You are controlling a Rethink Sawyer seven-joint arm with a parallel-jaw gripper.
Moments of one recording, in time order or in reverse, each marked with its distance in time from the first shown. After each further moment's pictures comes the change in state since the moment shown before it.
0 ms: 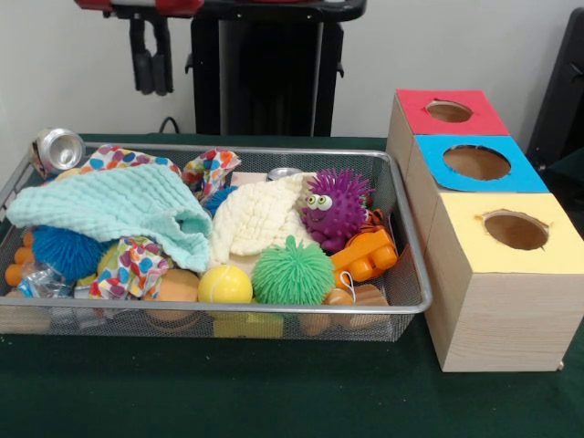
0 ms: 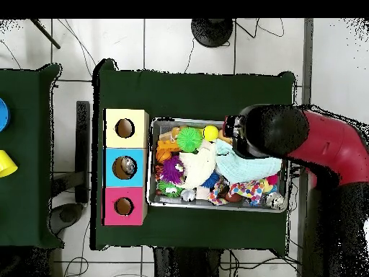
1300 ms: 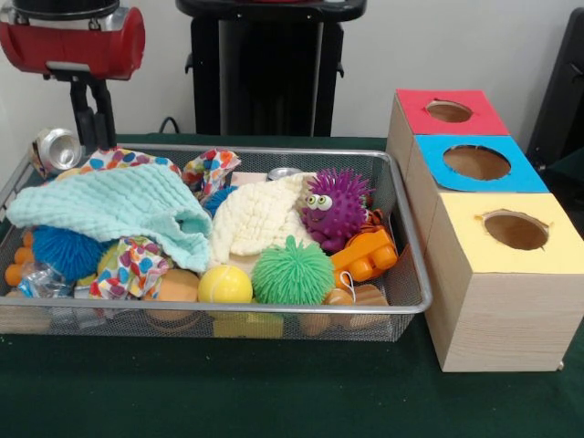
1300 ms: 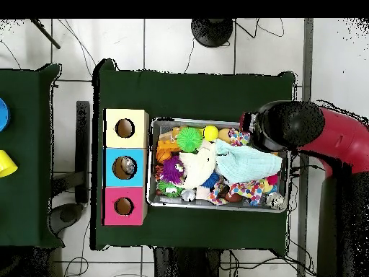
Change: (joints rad) arm -0.061 0.119 0.029 -0.087 -0.056 -0.004 0.000
